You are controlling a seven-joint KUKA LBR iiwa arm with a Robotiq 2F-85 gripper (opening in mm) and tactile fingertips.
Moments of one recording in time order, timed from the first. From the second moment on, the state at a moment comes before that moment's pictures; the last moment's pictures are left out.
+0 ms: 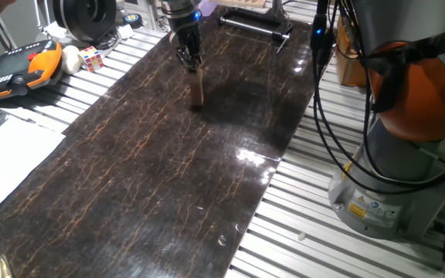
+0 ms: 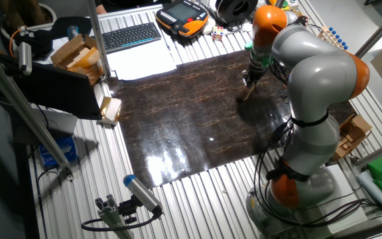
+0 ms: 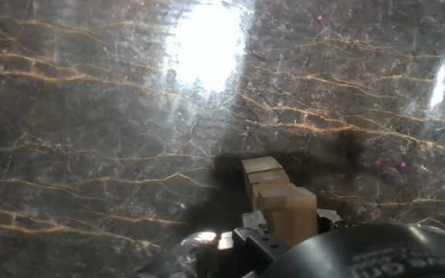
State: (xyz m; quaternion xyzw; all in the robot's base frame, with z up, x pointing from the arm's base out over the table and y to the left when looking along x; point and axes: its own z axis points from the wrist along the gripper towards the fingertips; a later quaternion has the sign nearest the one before) arm 0.543 -0.118 0.155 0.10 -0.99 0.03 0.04
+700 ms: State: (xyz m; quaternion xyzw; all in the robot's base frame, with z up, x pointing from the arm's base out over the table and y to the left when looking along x) arm 0.543 -0.118 0.155 0.10 -0.99 0.04 0.05
